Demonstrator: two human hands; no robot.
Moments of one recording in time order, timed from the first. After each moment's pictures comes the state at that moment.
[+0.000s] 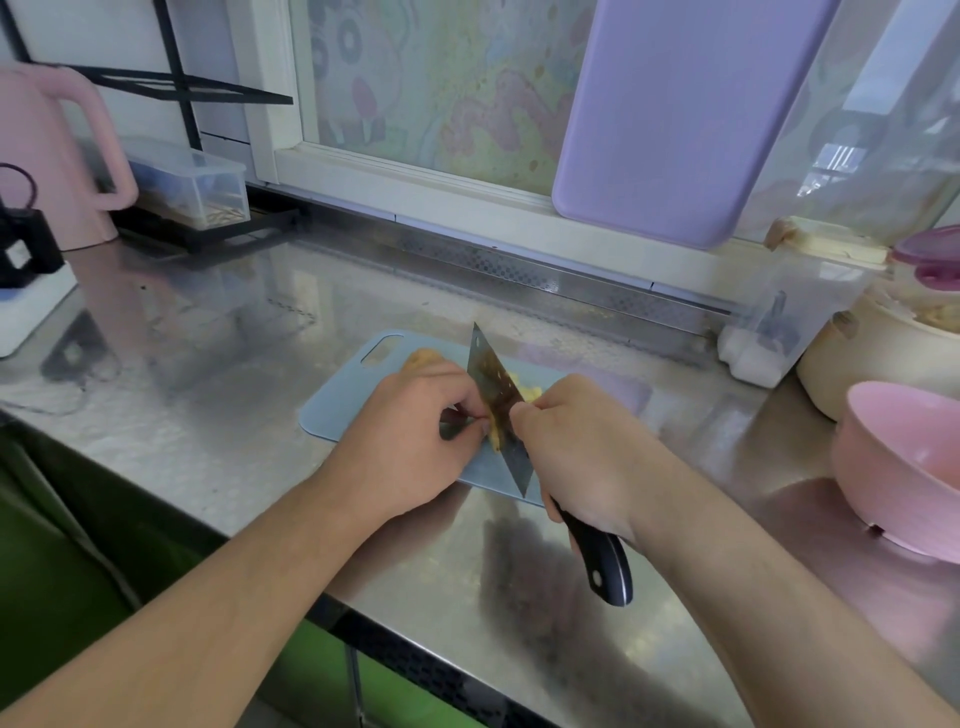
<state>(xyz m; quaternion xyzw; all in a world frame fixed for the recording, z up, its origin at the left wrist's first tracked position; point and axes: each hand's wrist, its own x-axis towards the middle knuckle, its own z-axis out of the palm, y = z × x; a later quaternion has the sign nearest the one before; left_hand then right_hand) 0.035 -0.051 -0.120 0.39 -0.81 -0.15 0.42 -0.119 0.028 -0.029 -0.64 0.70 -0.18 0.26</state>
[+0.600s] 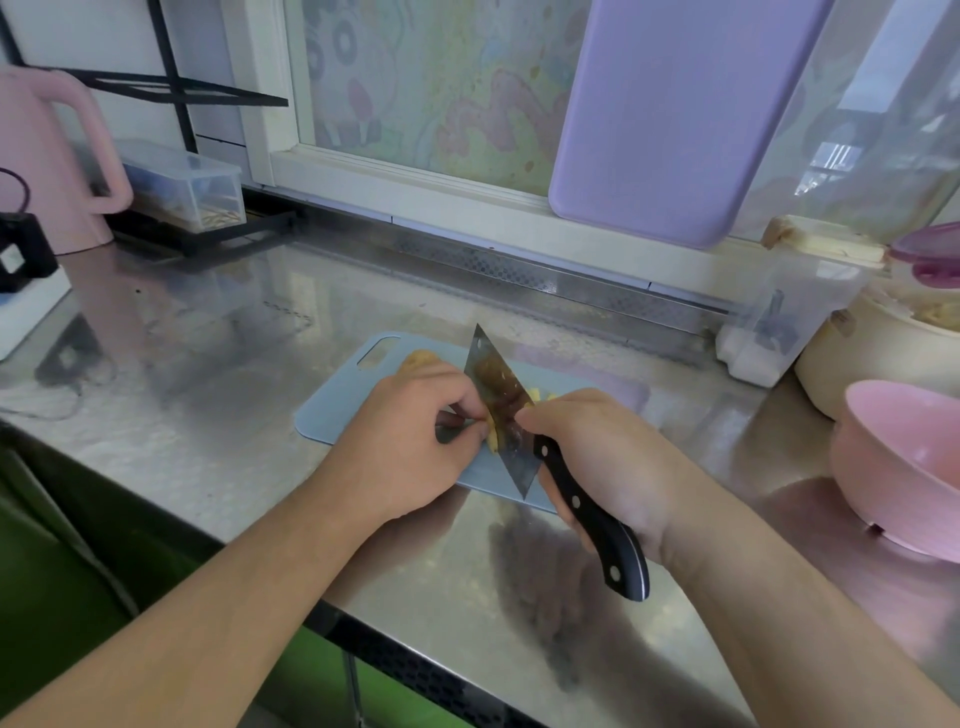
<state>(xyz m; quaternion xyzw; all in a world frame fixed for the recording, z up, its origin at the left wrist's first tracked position) 0.035 -0.052 -0.123 0.39 -0.80 -0.18 0.42 -0.140 0.022 -0.047 -0.53 0.65 -0.32 0.45</state>
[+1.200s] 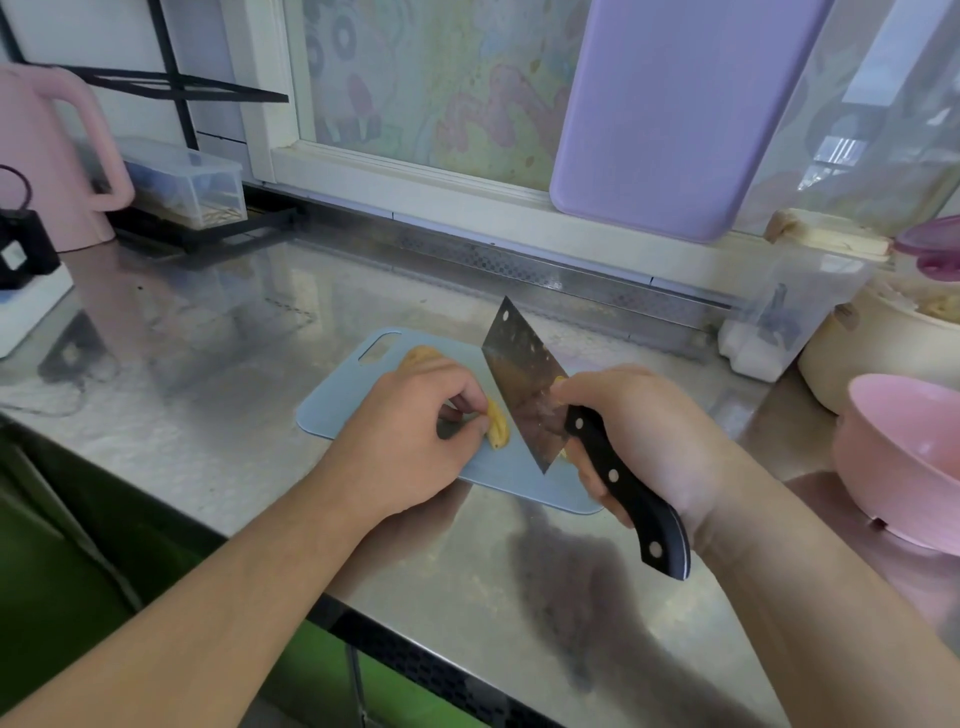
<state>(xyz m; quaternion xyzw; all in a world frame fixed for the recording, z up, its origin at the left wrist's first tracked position) 0.034 -0.049 -0.121 0.39 -0.80 -0.17 0.42 -0.152 0.030 -0.030 -0.49 0.62 -0.38 0.48</state>
